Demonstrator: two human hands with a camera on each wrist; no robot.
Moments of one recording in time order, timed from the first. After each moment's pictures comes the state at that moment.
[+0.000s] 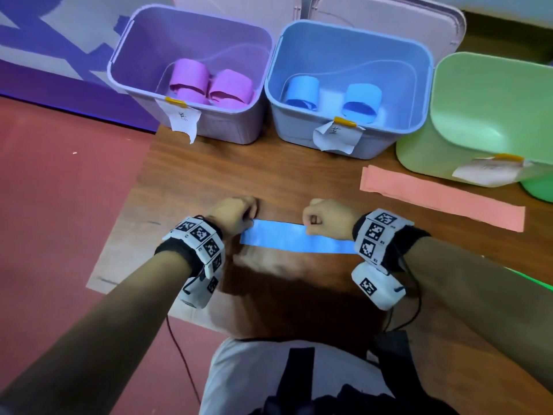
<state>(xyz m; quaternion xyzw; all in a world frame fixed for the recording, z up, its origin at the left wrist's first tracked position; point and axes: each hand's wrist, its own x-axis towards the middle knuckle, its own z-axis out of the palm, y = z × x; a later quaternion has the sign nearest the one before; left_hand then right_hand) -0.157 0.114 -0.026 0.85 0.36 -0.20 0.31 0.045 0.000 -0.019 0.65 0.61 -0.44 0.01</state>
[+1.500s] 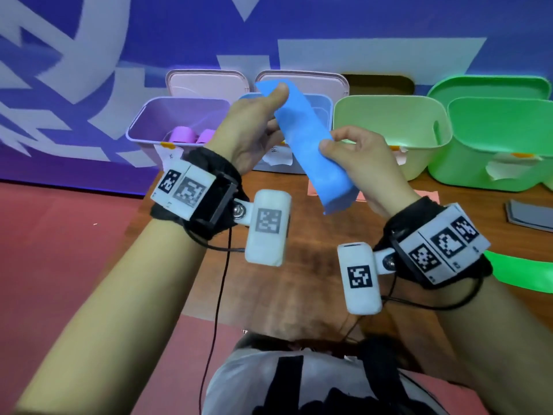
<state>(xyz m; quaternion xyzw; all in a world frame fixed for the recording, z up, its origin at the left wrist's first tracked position) -0.040 -0.019 0.213 0.52 0.34 0.27 0.73 0.065 -0.130 0.169 0.67 0.33 -0.33 -0.59</state>
